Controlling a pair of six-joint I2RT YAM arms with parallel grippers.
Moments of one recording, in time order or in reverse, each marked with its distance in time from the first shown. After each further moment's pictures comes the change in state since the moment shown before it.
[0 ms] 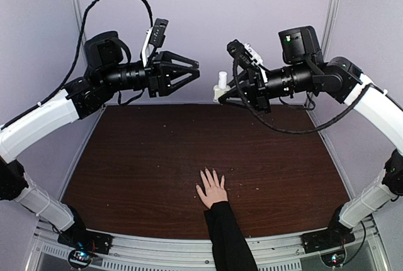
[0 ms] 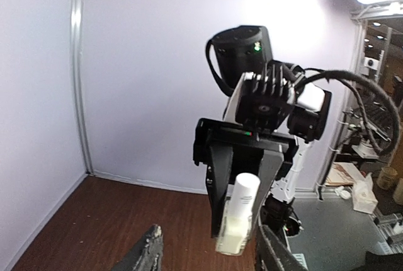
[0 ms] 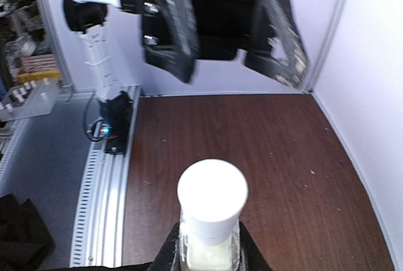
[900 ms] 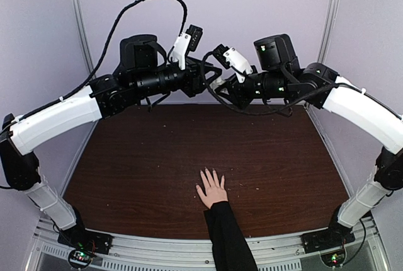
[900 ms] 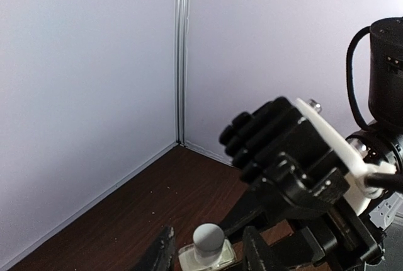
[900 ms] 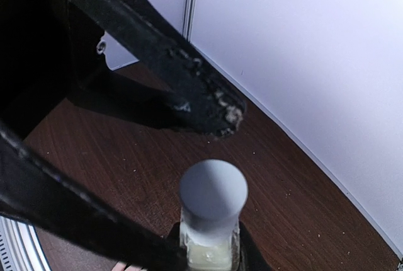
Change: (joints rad) left arm -0.167 0.143 0.137 -0.122 -0.691 0.081; right arm 0.066 0.103 -0.013 0.116 0.700 0.193
